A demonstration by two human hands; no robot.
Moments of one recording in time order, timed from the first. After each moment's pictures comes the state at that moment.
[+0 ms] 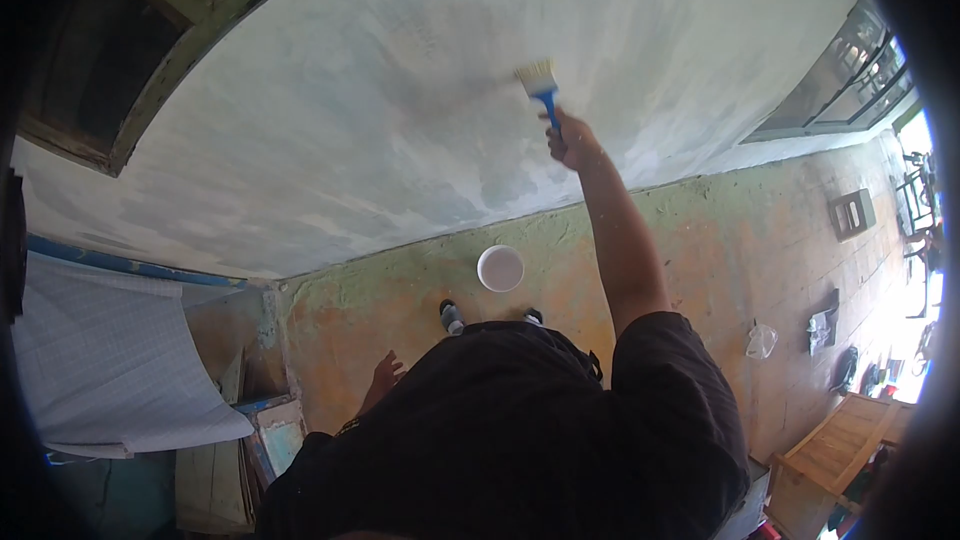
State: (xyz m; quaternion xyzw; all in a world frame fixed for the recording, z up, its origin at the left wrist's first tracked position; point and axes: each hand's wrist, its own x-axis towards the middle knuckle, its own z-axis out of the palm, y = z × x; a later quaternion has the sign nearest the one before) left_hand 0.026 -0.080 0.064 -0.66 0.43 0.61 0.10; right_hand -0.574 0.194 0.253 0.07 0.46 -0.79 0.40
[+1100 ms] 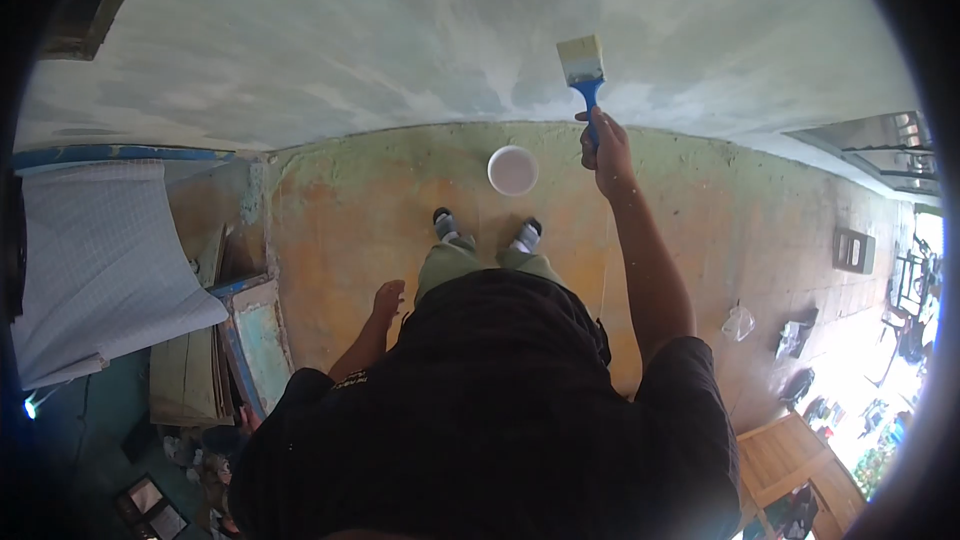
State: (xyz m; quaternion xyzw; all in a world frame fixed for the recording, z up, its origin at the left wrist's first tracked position) left_hand 0.099 -0.038 0.036 -0.61 0.57 0.53 0.13; right_hand -0.410 0.195 0.219 0.00 0.56 -0.76 0.34
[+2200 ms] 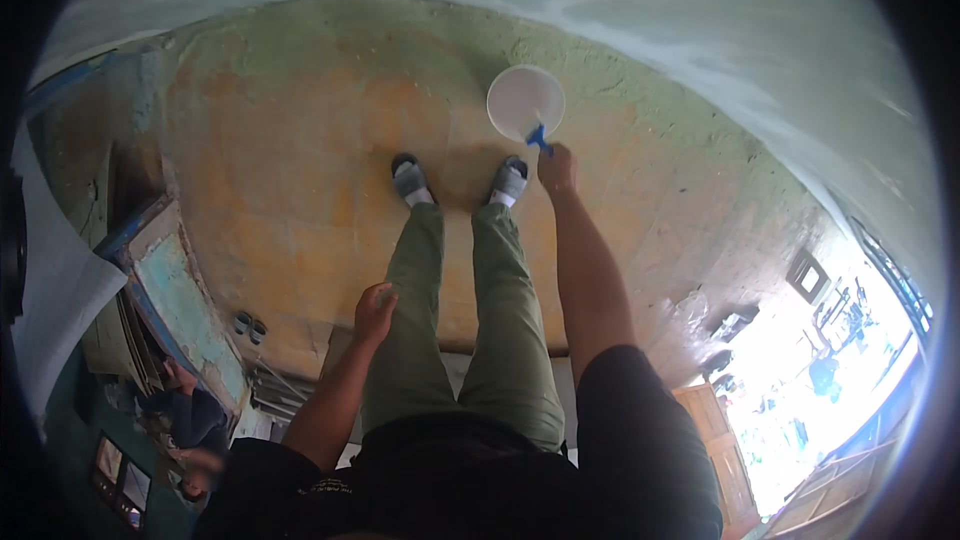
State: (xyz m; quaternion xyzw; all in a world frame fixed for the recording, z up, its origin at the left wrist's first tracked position) left_hand 0.128 0.000 -0.141 -0.54 0.68 0.49 0.13; right_hand -0.325 0.106 -0.288 -0.10 0.92 -0.14 0.36
